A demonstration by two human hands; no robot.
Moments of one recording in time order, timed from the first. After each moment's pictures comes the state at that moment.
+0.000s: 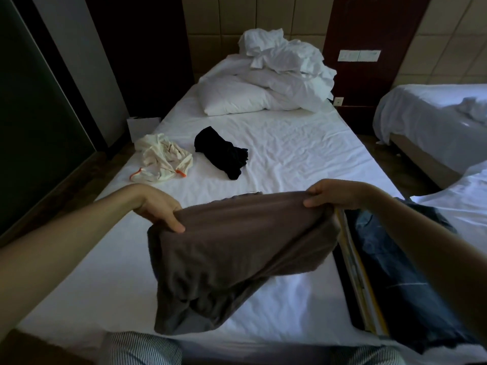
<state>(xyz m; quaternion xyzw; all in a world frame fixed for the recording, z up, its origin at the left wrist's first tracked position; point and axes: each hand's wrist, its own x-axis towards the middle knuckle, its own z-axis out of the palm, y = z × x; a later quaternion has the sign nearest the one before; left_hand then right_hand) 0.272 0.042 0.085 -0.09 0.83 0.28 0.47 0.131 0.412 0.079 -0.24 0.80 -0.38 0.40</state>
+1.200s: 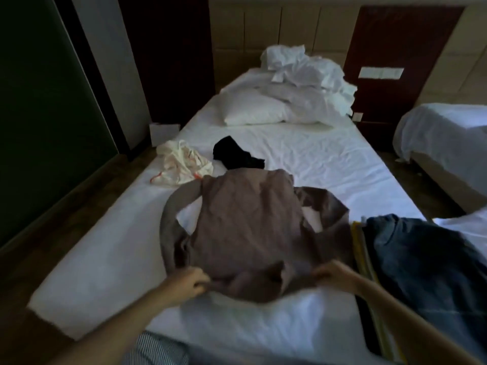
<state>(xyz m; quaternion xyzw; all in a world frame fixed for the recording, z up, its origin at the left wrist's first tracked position) 0.360 0.065 -0.102 -0.03 0.97 0.21 0.13 0.165 0.434 -0.096 -0.29 0.89 -0.19 0.28</state>
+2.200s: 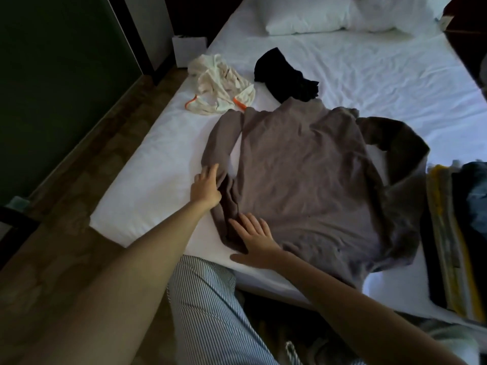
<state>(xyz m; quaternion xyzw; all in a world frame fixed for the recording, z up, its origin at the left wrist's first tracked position) 0.325 -0.019 -0.126 -0.31 0.94 0.17 0.05 0.338 0.181 -0.146 -0.49 0.84 -0.10 0.22</state>
